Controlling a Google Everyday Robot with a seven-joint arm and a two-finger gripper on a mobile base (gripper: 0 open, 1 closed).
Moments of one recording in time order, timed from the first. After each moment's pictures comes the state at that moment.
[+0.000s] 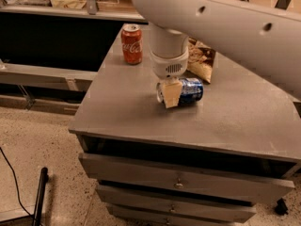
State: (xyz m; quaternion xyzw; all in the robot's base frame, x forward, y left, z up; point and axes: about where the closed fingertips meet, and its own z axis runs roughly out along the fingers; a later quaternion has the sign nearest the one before) arm 0.540 -0.059 0.852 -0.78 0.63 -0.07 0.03
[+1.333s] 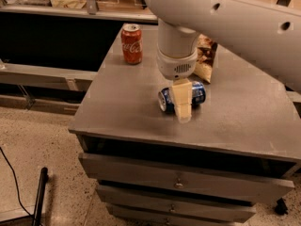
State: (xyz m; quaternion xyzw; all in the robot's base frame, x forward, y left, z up) arm 0.531 -0.069 0.854 -0.78 0.62 -0.05 0.03
